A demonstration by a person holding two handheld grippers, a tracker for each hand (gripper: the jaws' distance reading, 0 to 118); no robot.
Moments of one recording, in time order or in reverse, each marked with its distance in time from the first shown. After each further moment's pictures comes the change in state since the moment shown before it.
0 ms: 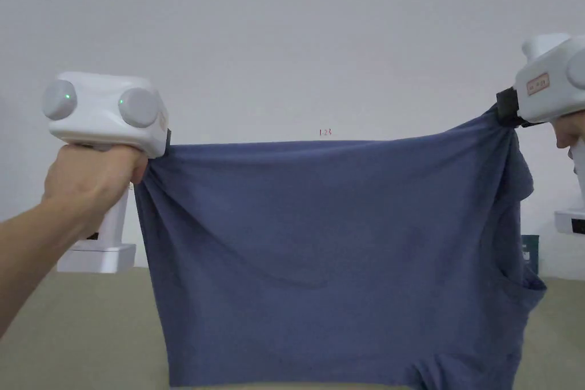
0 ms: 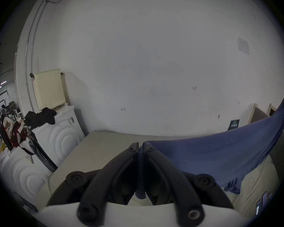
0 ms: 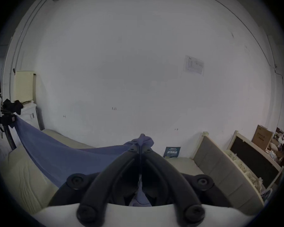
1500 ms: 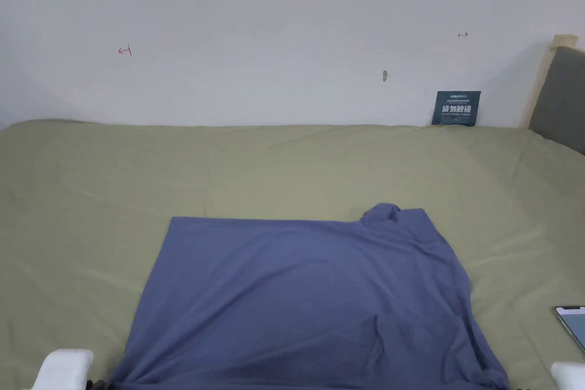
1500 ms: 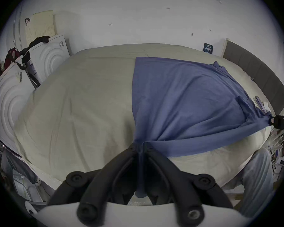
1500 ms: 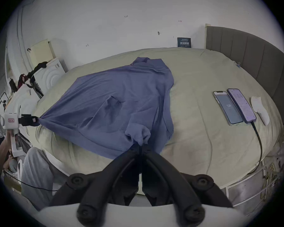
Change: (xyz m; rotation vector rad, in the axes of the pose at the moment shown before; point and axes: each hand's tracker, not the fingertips) left arm -0.110 -0.498 0.249 -0.454 -0.219 -0.062; right arm -0.014 -0.515 0.348 -0.487 0.203 -0.217
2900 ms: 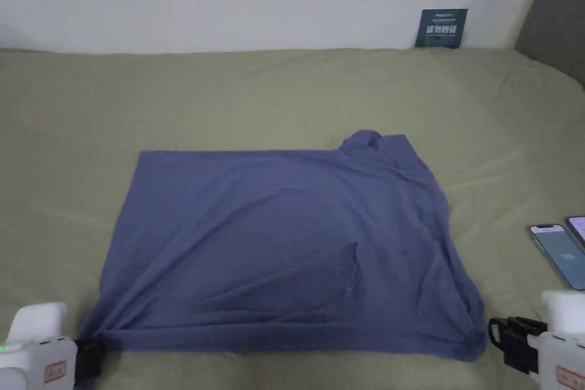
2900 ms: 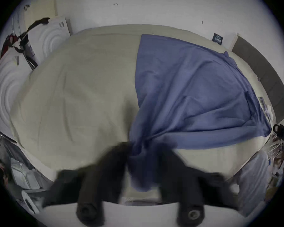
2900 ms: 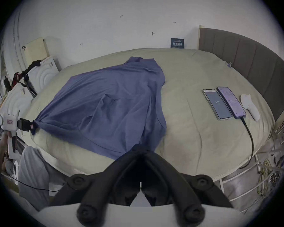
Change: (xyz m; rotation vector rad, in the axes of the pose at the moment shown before) left arm 0.014 -0.011 -0.025 -0.162 0.005 0.090; right arm 0.004 -0.008 0.009 -0.026 -0.078 -0.032
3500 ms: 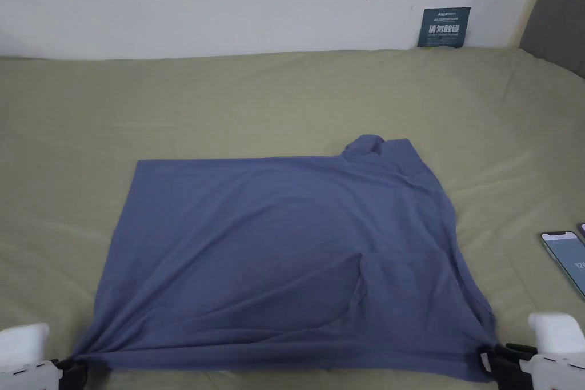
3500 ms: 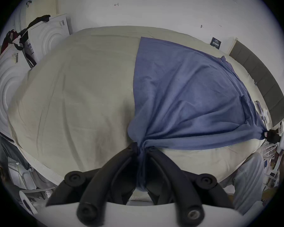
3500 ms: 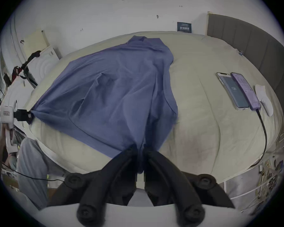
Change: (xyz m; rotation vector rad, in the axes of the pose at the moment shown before) left arm -0.003 0.008 0.023 0.008 -0.038 0.012; right arm 0.011 -0.006 -0.036 -0.118 0.081 0.010
